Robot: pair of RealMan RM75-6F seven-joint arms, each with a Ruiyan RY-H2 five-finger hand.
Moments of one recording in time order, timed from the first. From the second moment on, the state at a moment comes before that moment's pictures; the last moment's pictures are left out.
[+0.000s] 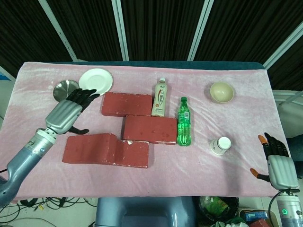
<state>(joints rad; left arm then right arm) -0.73 -0.89 -0.14 -1.85 1.29 0.94 0.00 0.08 -1.14 0.09 -1.68 -1.42 1.46 -0.12</state>
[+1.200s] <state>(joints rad) -0.51 -1.03 0.10 -1.56 1.62 0.94 -0.29 0.08 -1.14 0.08 -1.68 -1.43 1.46 -0.12</state>
